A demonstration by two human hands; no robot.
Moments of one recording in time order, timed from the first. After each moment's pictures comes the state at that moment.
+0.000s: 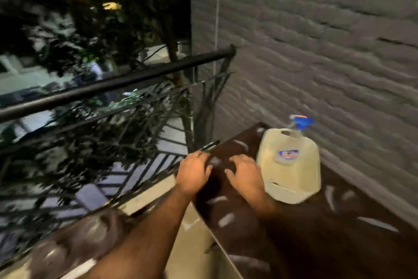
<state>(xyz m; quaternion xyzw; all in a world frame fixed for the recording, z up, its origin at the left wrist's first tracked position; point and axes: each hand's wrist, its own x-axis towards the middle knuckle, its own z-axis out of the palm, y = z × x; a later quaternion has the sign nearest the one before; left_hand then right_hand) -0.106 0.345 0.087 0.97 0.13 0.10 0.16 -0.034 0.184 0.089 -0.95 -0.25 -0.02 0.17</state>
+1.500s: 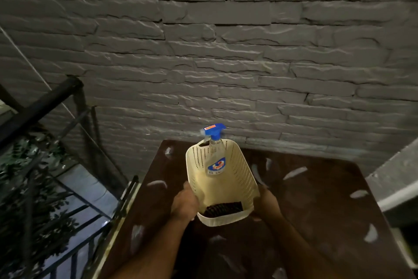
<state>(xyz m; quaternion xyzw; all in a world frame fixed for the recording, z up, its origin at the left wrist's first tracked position) 0.114 0.199 0.036 0.95 0.06 -0.21 0.24 0.051 -0.032 0.005 -0.83 0.32 0.12 0.43</state>
